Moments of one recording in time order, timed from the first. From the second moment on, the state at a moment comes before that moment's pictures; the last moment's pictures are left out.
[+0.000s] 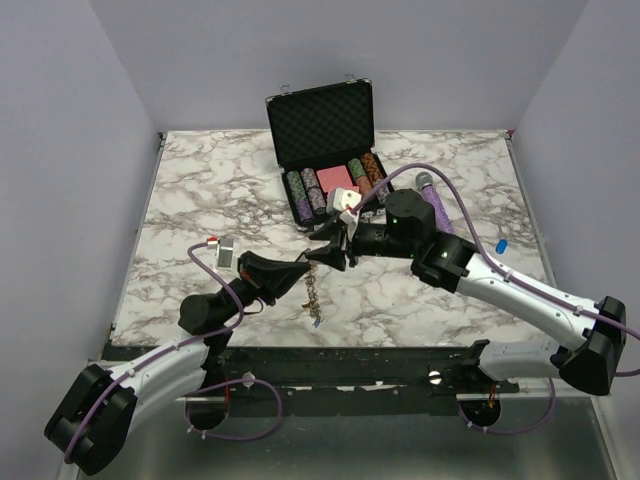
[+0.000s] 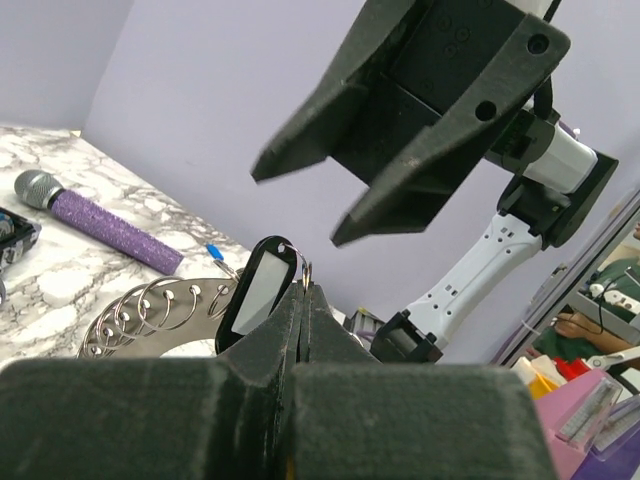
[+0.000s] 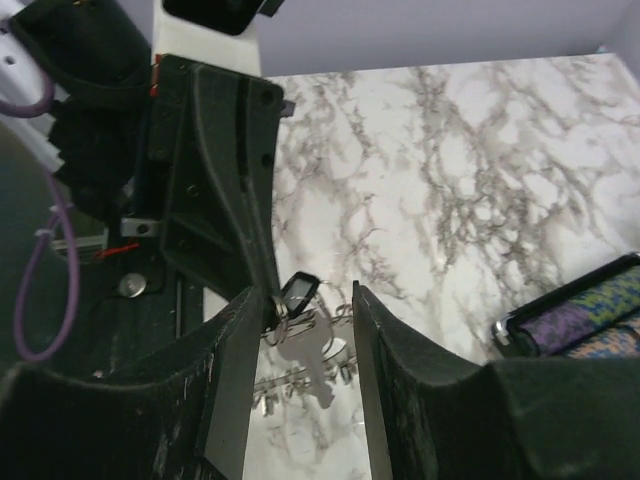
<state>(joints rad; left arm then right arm) -0.59 0.82 0.06 1.29 0.42 -0.87 0.93 1.24 1.11 -0.05 -0.45 -0.18</state>
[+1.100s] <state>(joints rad) -0.58 0.79 0.06 1.29 0.45 -0.81 0.81 1.32 1.14 -0.18 -0.86 0.05</state>
